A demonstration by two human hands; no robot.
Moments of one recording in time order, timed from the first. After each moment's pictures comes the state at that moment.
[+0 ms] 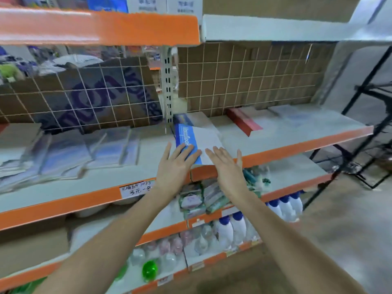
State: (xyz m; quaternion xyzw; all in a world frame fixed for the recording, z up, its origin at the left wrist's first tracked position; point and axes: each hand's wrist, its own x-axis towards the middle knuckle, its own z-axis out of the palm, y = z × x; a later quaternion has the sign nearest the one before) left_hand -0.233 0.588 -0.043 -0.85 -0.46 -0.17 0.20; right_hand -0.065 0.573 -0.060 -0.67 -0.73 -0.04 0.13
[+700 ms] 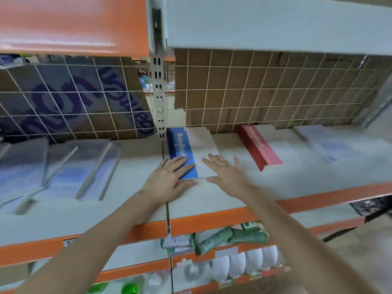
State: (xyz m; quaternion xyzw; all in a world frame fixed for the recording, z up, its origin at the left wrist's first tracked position) left_hand -0.202 0.744 -0.090 -0.86 -0.50 -0.07 -0.03; right_hand 0.012 0.760 -0.077 -0.57 -0.82 0.10 -0.02
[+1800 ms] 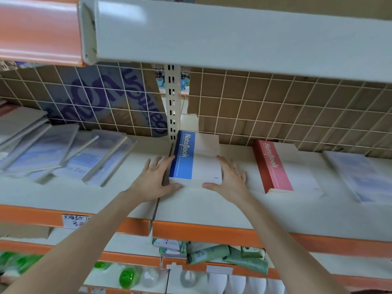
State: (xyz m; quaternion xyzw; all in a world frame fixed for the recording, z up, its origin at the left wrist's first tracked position) left_hand -0.204 0.743 -0.095 -0.73 -0.66 -0.14 -0.11; right_hand 0.034 0.799 -0.097 -0.56 -0.78 0.23 0.18
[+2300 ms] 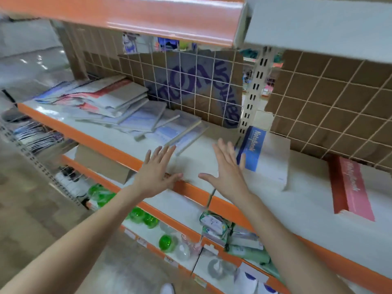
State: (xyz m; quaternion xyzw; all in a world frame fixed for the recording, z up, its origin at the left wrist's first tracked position) left_hand -0.274 0.592 -0.078 -0.58 -0.80 -0.14 -0.03; right_hand -0.092 0.721 -0.069 -0.33 -0.92 0.17 0.14
